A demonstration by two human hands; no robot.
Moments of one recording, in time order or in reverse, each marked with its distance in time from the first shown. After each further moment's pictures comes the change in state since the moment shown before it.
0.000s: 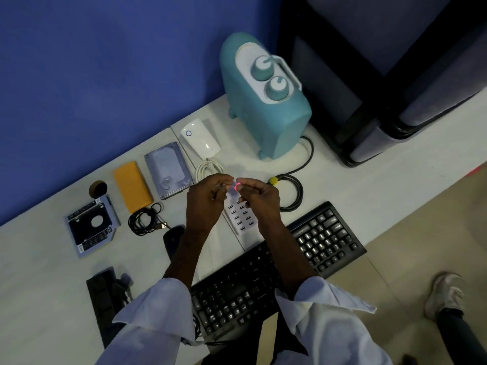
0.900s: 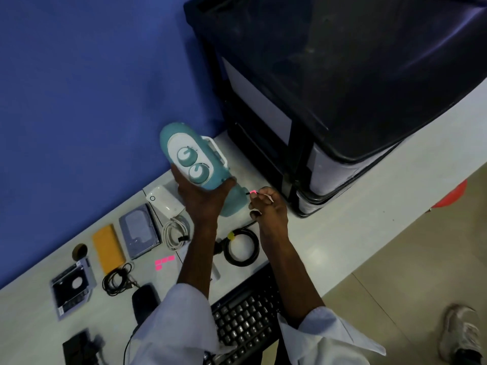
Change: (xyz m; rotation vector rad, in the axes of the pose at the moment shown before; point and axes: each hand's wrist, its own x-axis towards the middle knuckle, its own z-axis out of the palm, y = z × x) left_hand 0.128 0.177 0.080 -0.216 0.359 -0.415; right_hand 0.053 -0.124 -0.120 0.429 0.037 -0.001
